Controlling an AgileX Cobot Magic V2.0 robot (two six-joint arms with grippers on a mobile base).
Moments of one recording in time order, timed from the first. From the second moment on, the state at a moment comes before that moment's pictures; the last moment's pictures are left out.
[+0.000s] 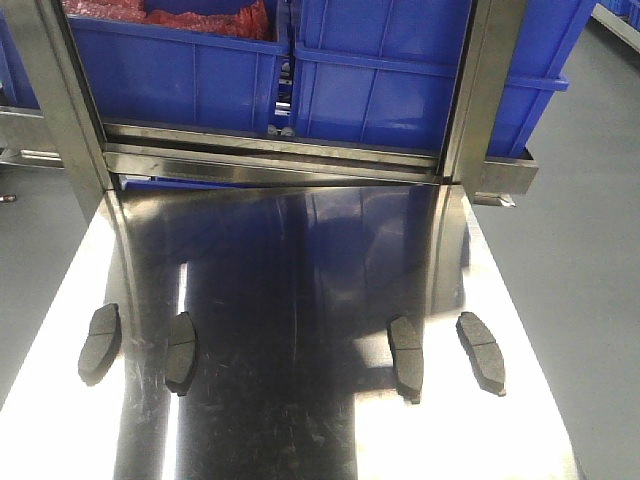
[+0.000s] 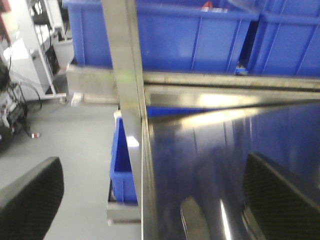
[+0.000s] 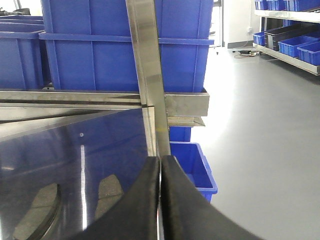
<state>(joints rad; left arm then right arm) 0.07 0.58 -0.62 -0.13 0.39 0.17 -0.03 -0.01 0.03 0.01 0.13 0.07</state>
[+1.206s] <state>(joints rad) -0.18 1.64 -0.93 0.20 0.50 -0.42 -0.03 -0.01 0.03 0.01 0.13 0.07</state>
